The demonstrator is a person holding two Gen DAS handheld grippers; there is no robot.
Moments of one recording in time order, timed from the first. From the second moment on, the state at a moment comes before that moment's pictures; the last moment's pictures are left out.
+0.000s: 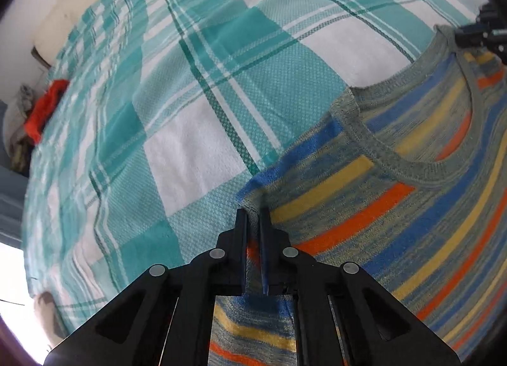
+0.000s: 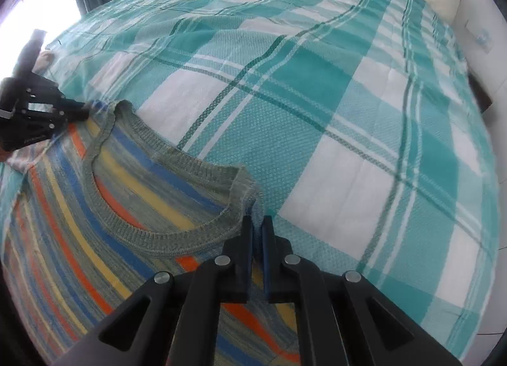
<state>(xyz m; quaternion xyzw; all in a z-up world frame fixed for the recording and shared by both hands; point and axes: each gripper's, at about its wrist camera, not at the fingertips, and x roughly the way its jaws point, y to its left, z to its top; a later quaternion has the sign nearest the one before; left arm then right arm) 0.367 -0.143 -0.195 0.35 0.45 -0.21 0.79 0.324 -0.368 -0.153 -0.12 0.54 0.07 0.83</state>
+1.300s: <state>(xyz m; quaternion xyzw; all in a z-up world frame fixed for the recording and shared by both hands) 0.064 -0.021 -0.180 0.14 0.48 -0.13 0.86 -0.044 -0.356 -0.120 0.10 0.52 -0.03 0.85</state>
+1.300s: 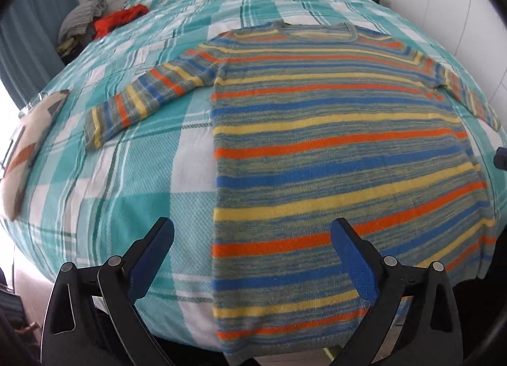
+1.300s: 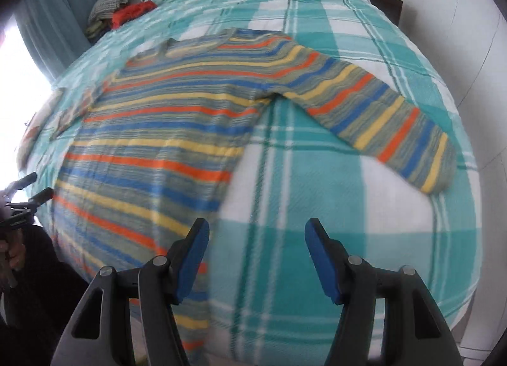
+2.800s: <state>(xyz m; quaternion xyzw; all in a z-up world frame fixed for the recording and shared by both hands) 0.044 0.011 -0.219 0.05 0.51 -0.08 0.86 -0.091 -0.340 -0.140 0.16 0.43 -0.16 0.87</state>
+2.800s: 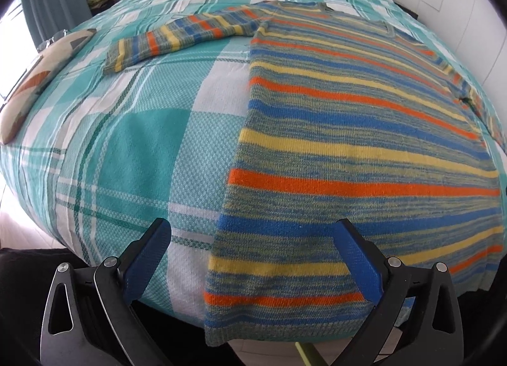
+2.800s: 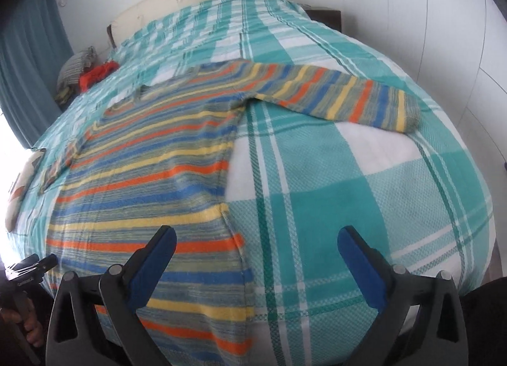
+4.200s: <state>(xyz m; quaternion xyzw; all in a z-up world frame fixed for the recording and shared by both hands) 0.046 0.007 -0.222 0.05 0.53 -0.11 0.84 -0.091 -0.348 -0.181 0.17 0.47 -0.16 0.85</state>
